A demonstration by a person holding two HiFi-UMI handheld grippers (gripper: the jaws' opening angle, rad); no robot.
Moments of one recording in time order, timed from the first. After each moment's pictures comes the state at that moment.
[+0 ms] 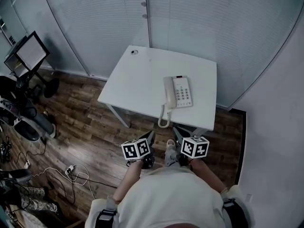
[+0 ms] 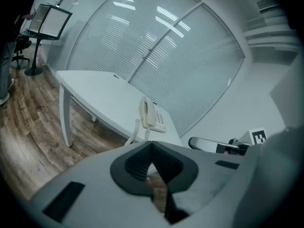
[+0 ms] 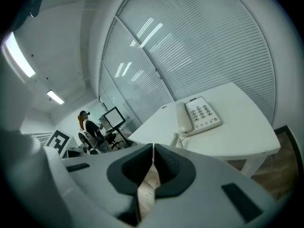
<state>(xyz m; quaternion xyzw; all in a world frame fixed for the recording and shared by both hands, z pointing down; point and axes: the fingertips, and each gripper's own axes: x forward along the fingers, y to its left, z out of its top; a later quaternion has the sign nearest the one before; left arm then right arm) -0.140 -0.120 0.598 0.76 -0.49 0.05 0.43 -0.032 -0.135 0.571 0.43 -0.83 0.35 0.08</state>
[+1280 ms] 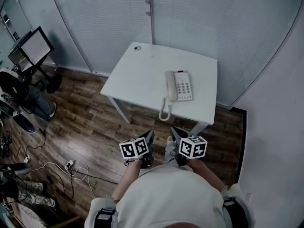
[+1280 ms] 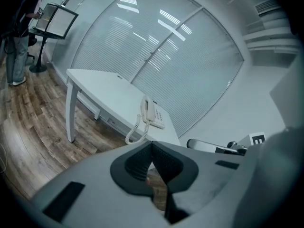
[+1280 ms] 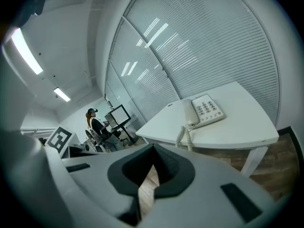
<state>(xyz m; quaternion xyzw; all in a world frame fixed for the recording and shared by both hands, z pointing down) -0.146 -0.075 0.599 0.75 -0.50 0.04 0.44 -0.046 -0.090 0.575 0.41 -0.85 0.33 0.08</state>
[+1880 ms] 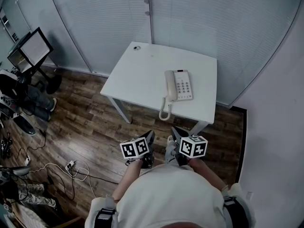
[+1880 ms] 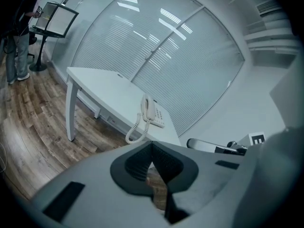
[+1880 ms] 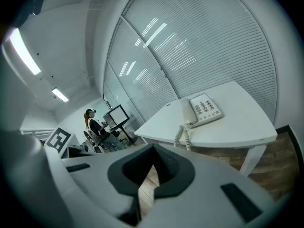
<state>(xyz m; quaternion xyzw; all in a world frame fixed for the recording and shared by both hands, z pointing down) -0.145 -0.075 0.601 0.75 -0.49 0.04 0.44 -0.044 -0.092 0.576 0.42 -0.84 0.34 0.08</state>
